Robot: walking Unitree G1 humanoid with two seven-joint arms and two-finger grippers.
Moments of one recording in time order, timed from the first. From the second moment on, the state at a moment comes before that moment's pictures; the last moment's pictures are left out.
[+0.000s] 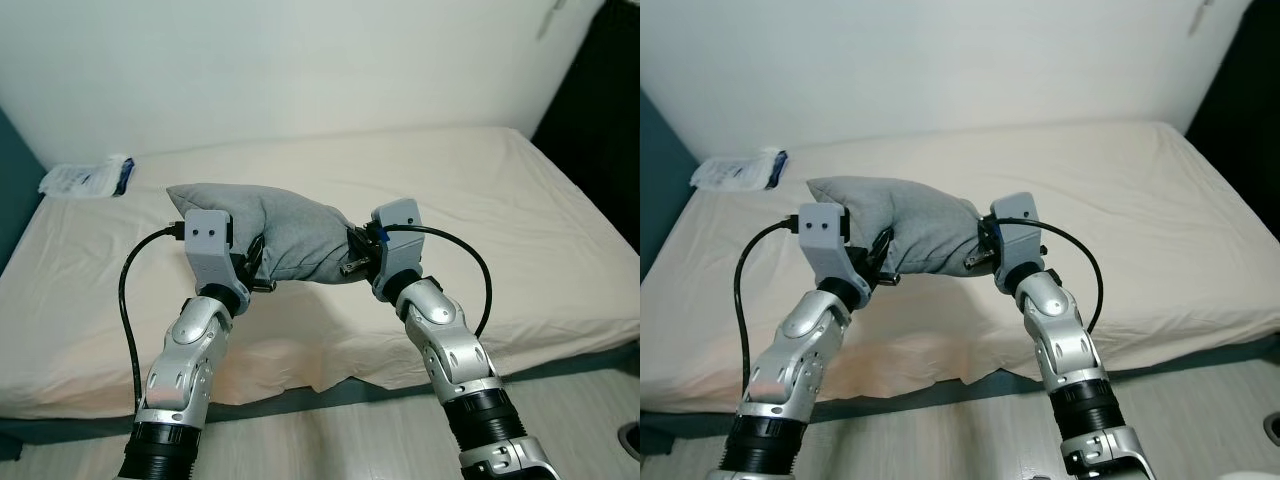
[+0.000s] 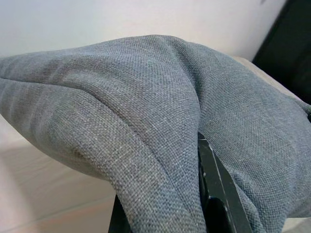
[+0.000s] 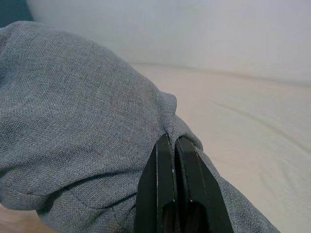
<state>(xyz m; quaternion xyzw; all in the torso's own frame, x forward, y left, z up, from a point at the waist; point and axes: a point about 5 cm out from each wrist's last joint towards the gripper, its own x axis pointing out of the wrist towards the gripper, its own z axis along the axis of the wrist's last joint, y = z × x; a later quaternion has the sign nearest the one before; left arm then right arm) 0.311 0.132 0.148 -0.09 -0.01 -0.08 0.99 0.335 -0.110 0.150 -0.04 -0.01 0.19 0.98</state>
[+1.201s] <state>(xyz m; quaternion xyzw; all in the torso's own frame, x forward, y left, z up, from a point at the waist) 0.311 0.129 0.148 -0.09 -0.01 -0.08 0.99 0.335 -0.114 0.151 -0.04 -0.01 0.18 0.98</state>
